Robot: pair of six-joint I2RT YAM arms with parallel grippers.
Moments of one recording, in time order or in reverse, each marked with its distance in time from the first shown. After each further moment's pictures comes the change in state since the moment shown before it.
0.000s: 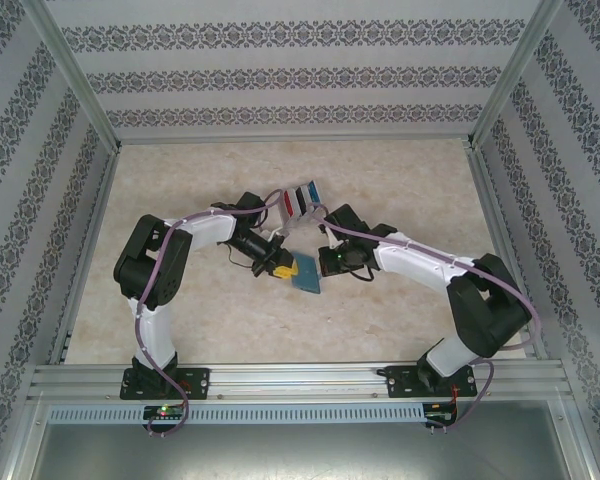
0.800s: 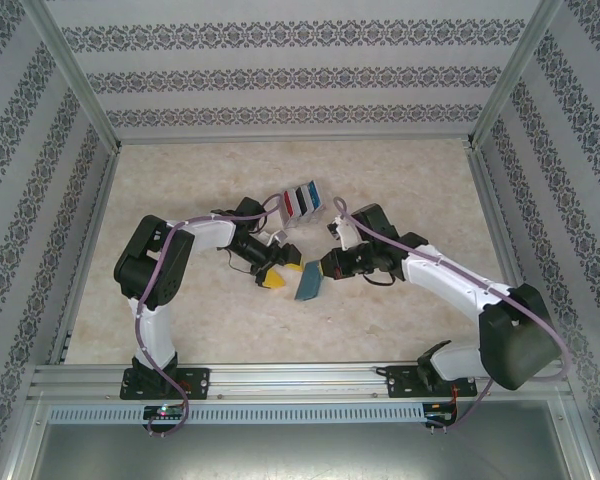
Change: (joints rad) left arm -0.002 0.001 -0.071 0.134 -0.083 0.005; right arm -0.082 -0.189 -0.119 0.085 -0.404 -0.035
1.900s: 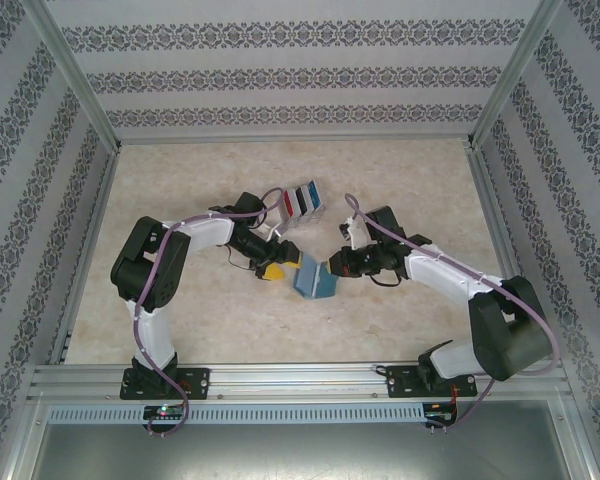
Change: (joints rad) left arm 0.007 -0.025 0.023 -0.006 -0.080 0.065; right arm -0.111 0.040 -0.078 0.073 -0.056 0.029
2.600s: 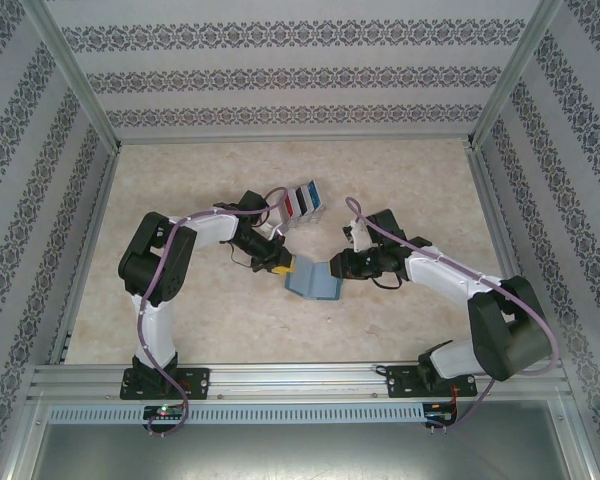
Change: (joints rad) left arm 0.000 0.063 0.063 -0.045 -0.018 0.037; right arm -0.005 -0.006 -0.017 -0.011 0.084 0.007
